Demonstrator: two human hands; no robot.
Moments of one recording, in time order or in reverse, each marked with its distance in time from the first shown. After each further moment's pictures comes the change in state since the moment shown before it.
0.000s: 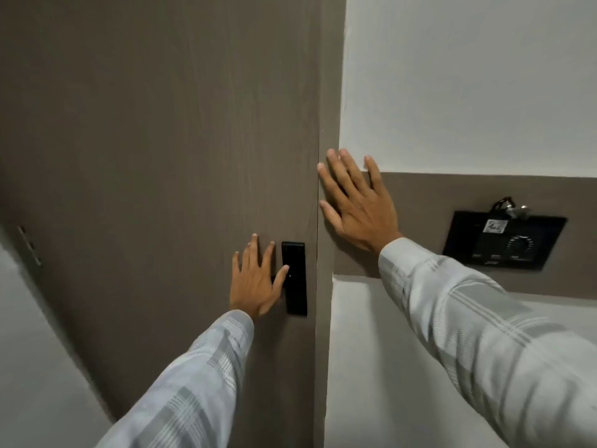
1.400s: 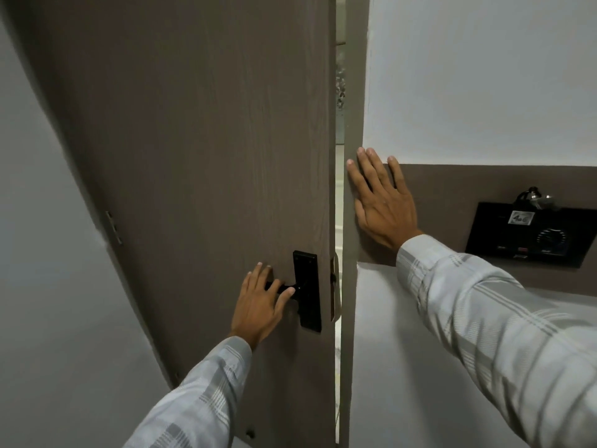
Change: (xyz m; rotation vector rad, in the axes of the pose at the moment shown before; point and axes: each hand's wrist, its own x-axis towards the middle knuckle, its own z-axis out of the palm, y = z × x) left_hand -0.097 -0.028 -0.023 -0.002 -0.045 -0.035; right_hand -0.007 -0.009 -0.013 0.209 -0.084 0.085
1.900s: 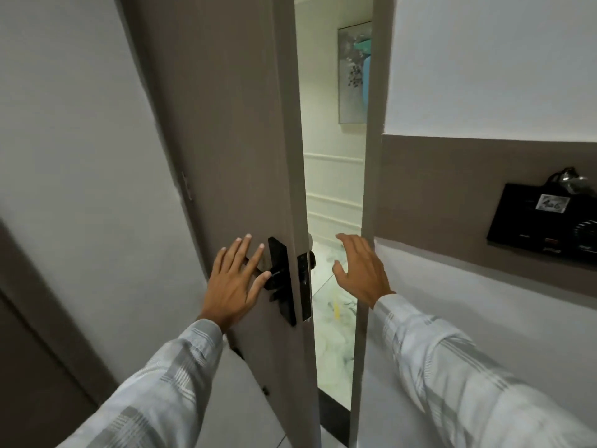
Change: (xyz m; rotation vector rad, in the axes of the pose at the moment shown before) left_hand -0.096 0.017 -0.057 0.345 0.134 -0.161; right_hand -0.130 -0.085 0.028 0.884 -0.328 0.142
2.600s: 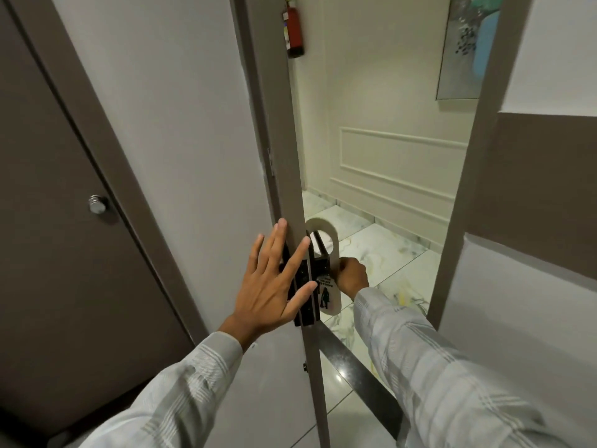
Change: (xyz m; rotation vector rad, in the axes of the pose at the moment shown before) left_hand -0.080 -0.001 -0.063 0.151 0.221 0.049; right_hand 0.006 -0.104 0.134 0.482 -0.504 0.502
